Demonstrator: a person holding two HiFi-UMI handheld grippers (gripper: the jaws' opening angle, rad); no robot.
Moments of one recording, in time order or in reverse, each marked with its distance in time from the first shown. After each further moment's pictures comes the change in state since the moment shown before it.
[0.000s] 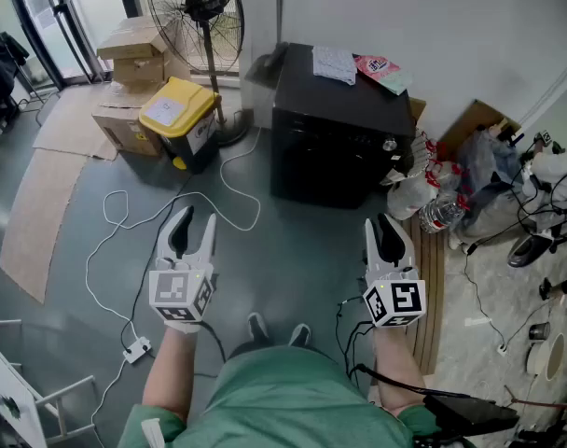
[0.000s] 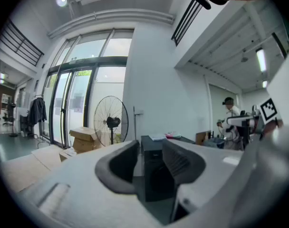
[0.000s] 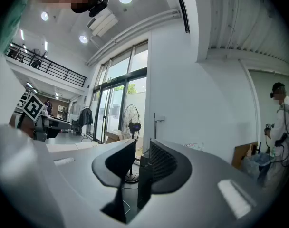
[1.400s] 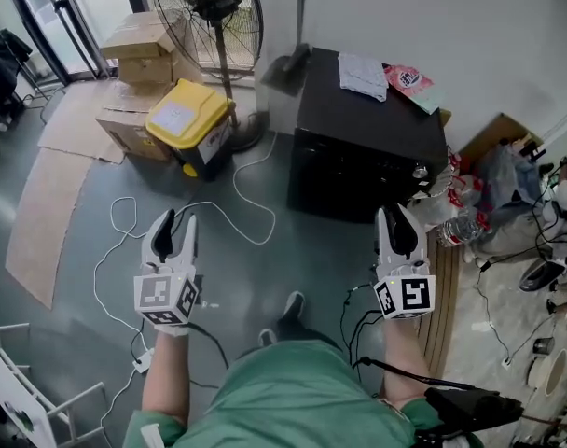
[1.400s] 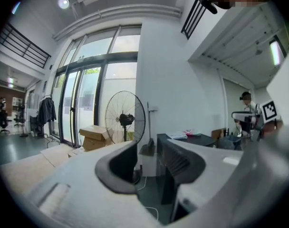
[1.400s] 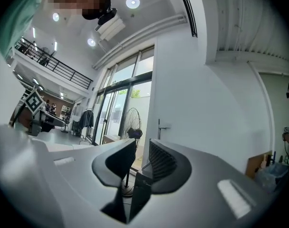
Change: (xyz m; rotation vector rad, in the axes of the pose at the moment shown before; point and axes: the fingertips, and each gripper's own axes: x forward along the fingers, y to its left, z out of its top) left arm 0.110 0.147 -0.009 -0.012 0.040 0.123; right arm 0.190 -0.011 -0.002 -0.077 -0.110 0.064
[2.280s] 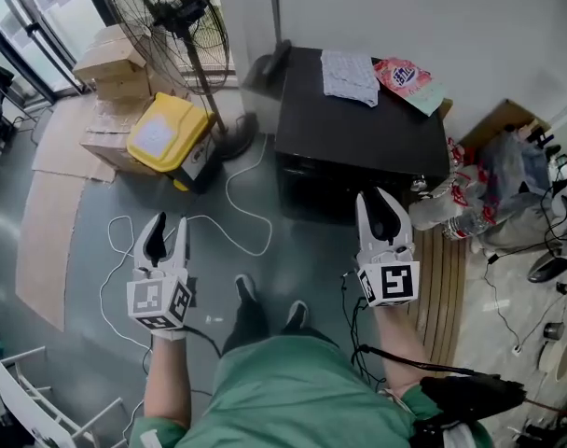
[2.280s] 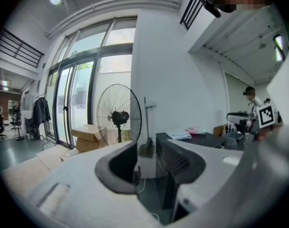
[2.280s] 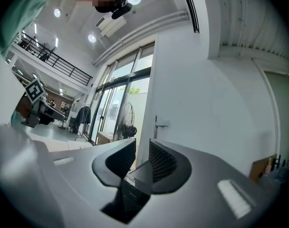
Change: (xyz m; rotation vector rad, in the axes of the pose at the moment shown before) left arm 0.156 -0.014 0.017 0.028 0.053 -0.021; right arm 0.136 -0.077 -0.040 -0.039 0.010 -0.002
